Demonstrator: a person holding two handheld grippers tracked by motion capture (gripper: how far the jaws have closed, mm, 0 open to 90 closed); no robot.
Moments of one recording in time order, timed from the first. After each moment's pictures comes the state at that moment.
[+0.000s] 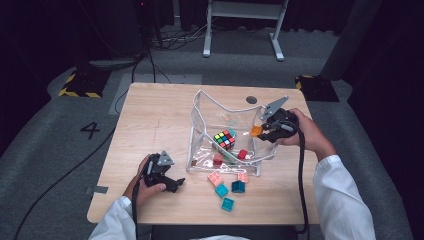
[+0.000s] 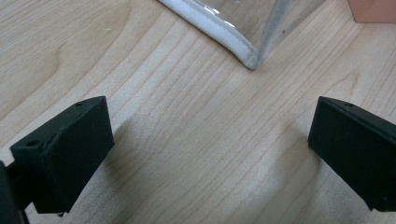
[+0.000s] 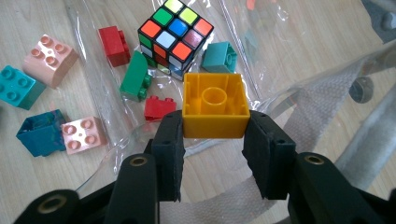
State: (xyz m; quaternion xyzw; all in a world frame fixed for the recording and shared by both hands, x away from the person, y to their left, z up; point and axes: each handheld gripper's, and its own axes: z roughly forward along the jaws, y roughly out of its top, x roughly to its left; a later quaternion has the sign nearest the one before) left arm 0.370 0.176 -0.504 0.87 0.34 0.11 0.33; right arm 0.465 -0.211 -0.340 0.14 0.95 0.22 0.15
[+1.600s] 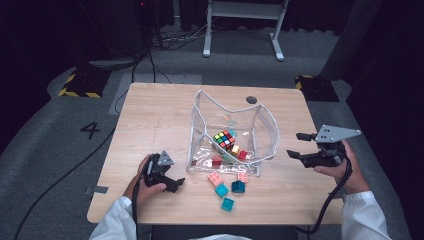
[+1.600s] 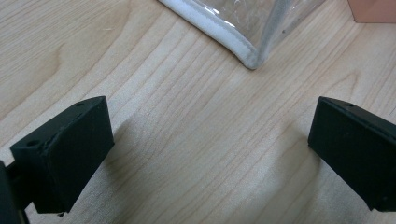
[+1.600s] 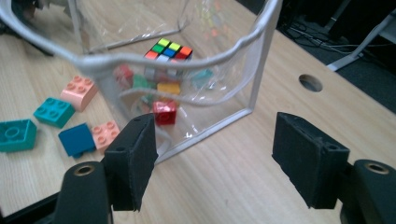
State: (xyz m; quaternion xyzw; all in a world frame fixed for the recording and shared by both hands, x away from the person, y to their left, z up) left arm 0.370 0.176 -0.504 0.87 0.34 0.11 0.33; right arm 0.378 -0.319 -0.356 0.23 0.86 0.41 0.20
